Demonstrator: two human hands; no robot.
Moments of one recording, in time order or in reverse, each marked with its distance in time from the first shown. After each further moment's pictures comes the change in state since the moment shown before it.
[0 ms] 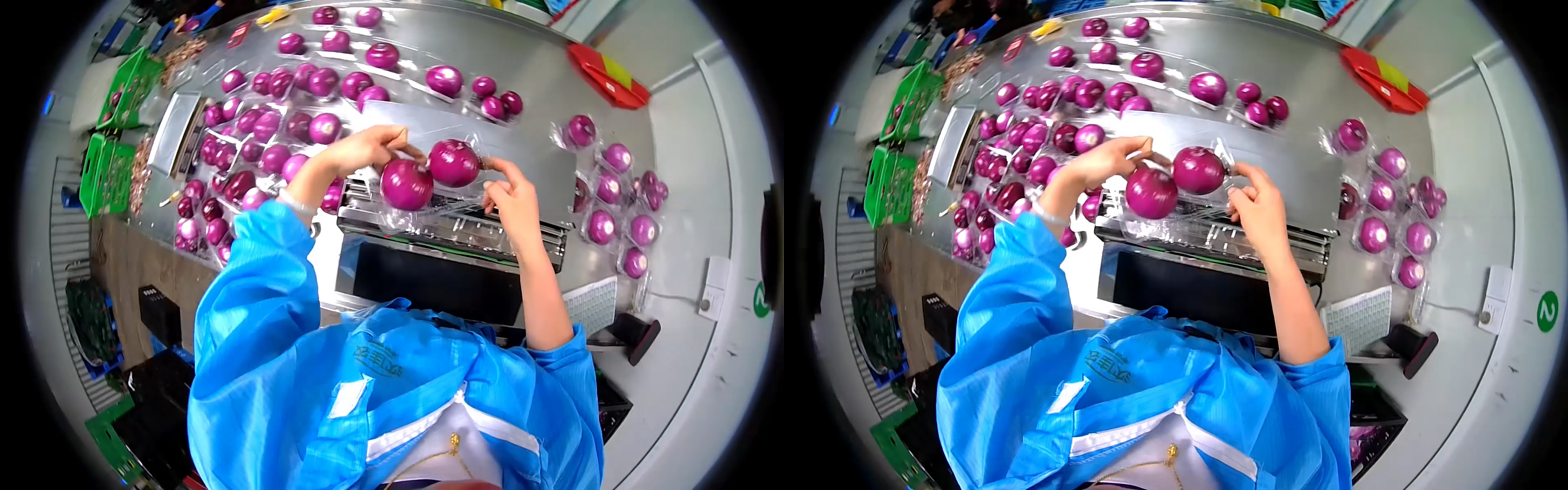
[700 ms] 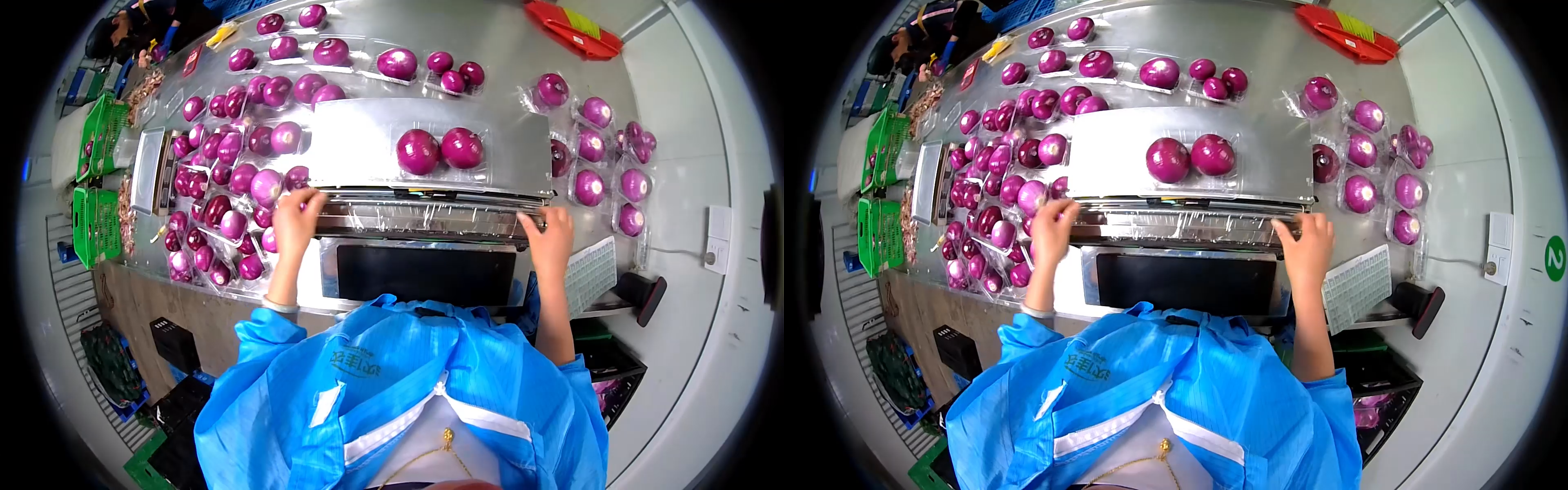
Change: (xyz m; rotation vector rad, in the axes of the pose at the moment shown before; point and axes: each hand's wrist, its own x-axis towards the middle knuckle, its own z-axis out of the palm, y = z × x) left_hand -0.076 -0.081 0.060 0.719 1.009 -0.070; right_hand -0.086 0.081 -0.103 -0.956 0.542 -0.065
